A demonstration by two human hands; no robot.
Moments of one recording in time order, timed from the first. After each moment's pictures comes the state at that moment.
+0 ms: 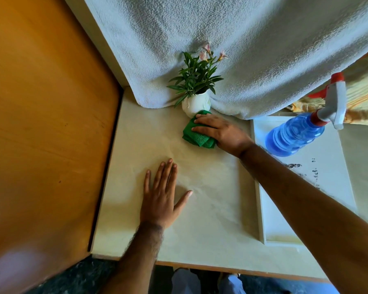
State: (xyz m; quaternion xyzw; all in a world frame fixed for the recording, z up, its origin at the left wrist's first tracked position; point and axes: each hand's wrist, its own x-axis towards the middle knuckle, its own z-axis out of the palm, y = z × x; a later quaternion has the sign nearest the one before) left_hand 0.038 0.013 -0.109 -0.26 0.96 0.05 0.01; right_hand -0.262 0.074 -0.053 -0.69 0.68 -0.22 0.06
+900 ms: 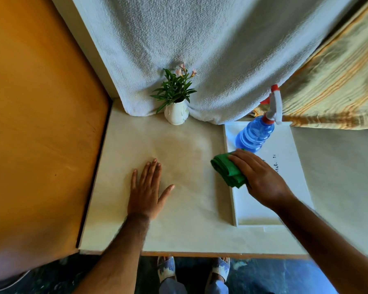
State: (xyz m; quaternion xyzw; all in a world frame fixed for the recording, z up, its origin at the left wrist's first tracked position) left_hand 0.035 0.014 -0.097 -0.27 0.96 0.08 0.05; right_hand -0.202 0.269 0.017 -0.55 0.82 -0.15 0.03
